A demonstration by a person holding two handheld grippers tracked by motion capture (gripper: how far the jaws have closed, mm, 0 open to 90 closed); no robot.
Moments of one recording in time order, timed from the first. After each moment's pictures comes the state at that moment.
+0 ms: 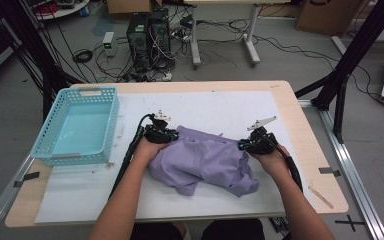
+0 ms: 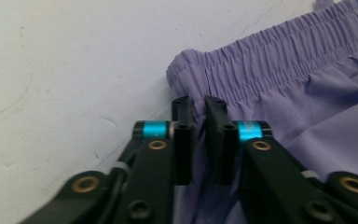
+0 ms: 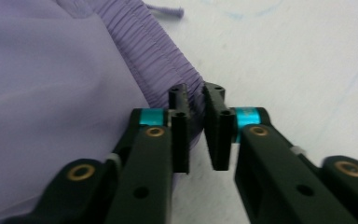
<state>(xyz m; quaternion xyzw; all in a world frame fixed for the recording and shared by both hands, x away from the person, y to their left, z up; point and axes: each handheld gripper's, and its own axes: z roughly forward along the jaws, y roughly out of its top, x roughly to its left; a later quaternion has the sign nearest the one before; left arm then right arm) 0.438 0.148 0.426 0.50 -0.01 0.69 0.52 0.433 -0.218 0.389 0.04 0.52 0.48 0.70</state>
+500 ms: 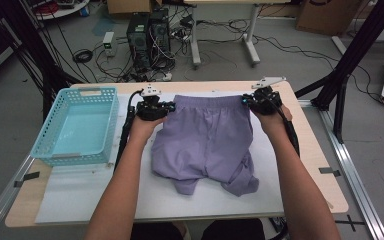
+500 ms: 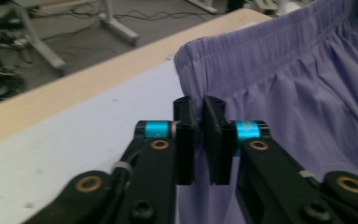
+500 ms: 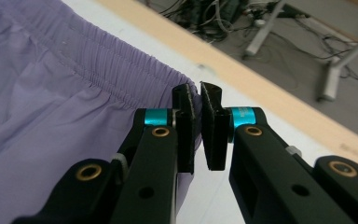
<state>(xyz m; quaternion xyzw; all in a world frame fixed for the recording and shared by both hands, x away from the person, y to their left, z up) 0.359 0.164 0.453 0.39 -0.07 0.70 0.60 0.335 -0.215 0.453 -0.01 0.38 0.52 0.77</state>
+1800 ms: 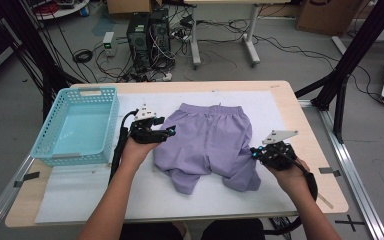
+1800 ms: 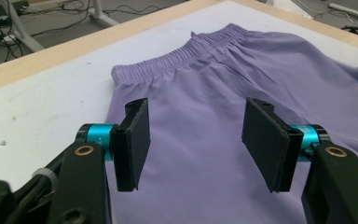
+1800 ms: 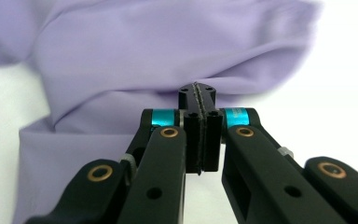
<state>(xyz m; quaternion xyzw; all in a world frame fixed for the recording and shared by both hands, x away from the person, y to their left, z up) 0.380 0.173 0.384 0.41 -0.09 0.69 0.59 0.388 -0.245 0.317 0.00 0.47 0.49 0.73</state>
